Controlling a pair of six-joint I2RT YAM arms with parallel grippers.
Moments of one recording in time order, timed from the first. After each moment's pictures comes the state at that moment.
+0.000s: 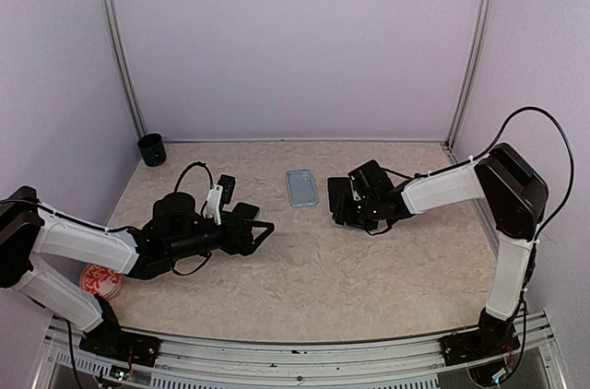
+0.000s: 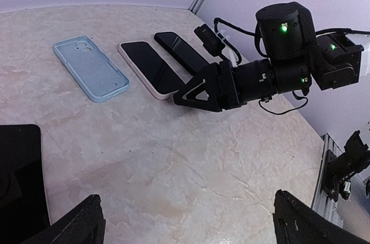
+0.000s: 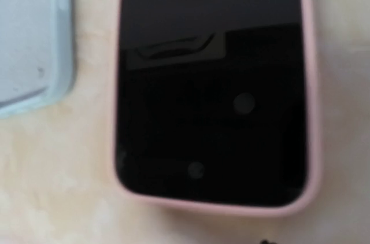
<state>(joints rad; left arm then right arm) -0.83 1.40 0.47 0.67 0.10 -0.45 0.67 1.92 1.09 -0.03 0.07 0.73</state>
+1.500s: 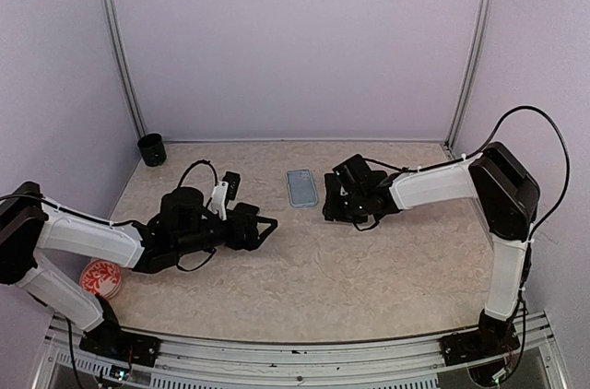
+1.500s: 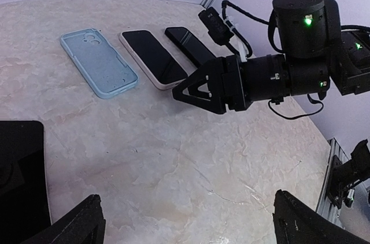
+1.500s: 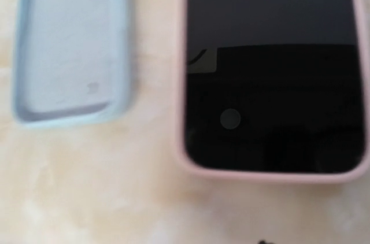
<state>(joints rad) -0.83 1.43 0.53 0.59 0.08 -0.47 0.72 1.97 1.20 -0.09 0.13 0.68</state>
